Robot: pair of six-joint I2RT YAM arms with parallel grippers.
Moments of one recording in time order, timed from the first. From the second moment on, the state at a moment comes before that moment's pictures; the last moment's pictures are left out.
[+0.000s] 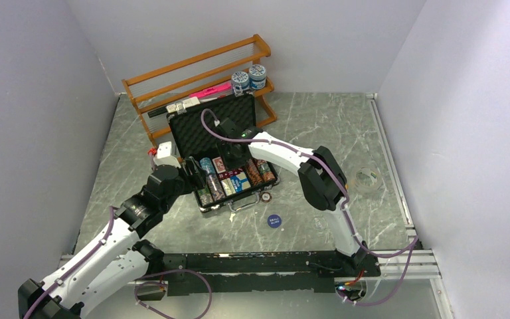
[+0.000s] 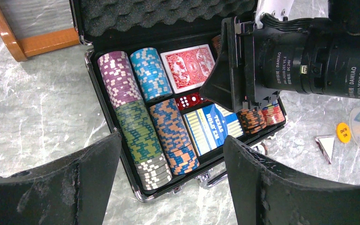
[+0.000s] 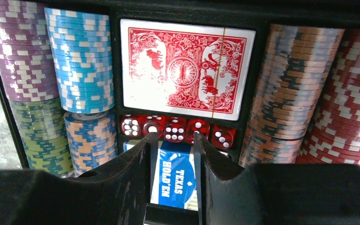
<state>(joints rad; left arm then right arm) -0.59 0.72 0.58 -0.32 -0.33 -0.64 0.83 2.18 1.80 -0.69 0.06 0.40</state>
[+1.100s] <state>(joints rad) -0.59 0.72 0.58 -0.31 -0.29 -0.63 0.81 2.24 1.84 -0.66 -0.02 0.40</state>
